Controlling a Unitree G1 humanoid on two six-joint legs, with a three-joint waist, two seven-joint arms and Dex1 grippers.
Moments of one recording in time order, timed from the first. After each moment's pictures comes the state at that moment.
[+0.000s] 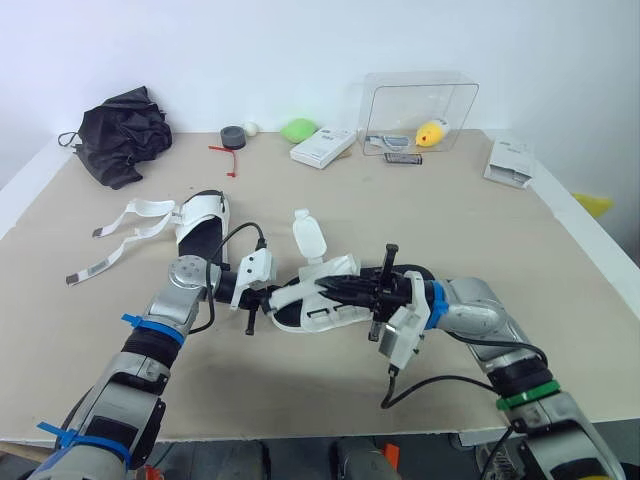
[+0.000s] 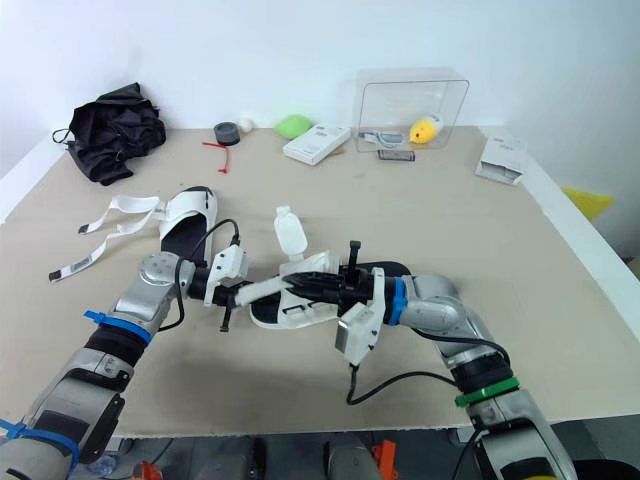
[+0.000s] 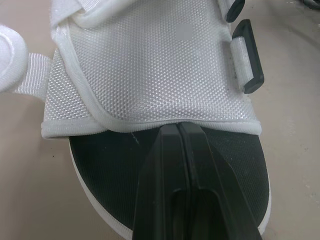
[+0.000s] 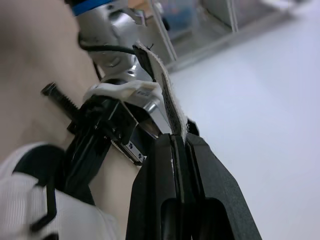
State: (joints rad) left arm -0.67 0.41 -0.23 0.58 -0.16 -0.11 -1.40; right arm -0.50 -0.55 0.25 0.20 -0.20 -1.09 0.73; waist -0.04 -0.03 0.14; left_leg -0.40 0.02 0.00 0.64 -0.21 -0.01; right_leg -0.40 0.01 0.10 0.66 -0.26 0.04
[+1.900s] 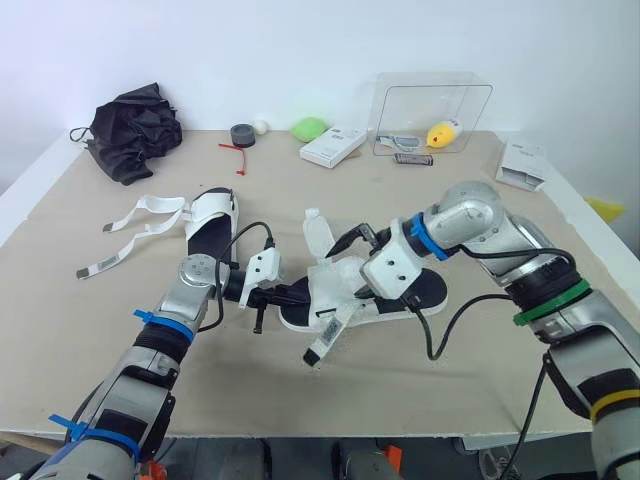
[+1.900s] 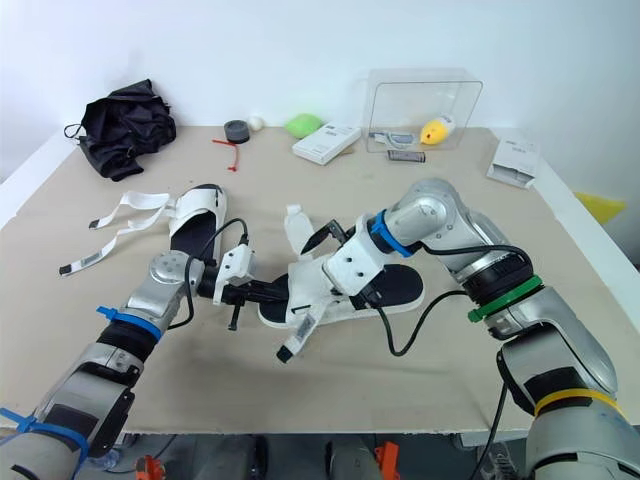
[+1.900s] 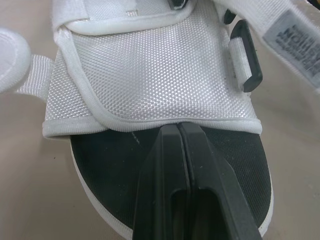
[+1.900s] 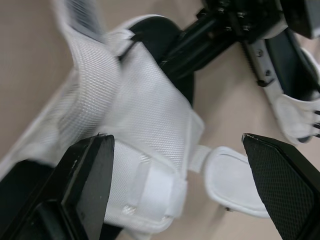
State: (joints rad) left arm -0.69 0.37 -0.25 0.65 -0.15 -0.16 -1.40; right arm -1.01 -0.75 0.56 0.27 -0.04 -0.50 1.39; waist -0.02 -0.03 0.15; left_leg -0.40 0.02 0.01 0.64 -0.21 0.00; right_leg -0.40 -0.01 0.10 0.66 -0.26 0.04
